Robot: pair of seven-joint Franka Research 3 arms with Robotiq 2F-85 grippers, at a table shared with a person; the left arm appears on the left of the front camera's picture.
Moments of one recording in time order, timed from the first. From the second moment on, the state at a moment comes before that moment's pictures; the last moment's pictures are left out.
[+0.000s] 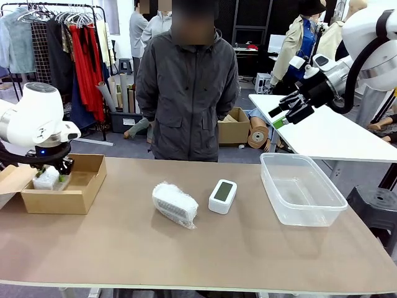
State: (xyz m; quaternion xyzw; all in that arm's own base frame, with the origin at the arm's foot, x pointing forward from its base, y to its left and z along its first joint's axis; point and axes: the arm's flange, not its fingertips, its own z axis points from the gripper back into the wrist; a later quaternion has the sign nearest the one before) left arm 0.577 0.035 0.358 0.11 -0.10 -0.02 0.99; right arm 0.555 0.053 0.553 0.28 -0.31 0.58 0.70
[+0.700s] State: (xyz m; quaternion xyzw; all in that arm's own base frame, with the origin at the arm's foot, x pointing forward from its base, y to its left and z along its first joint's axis) left arm 0.575 0.029 0.393 0.11 -0.13 -0.02 0.99; right arm 0.555 0.052 0.553 0.28 -0.31 0.58 0.70
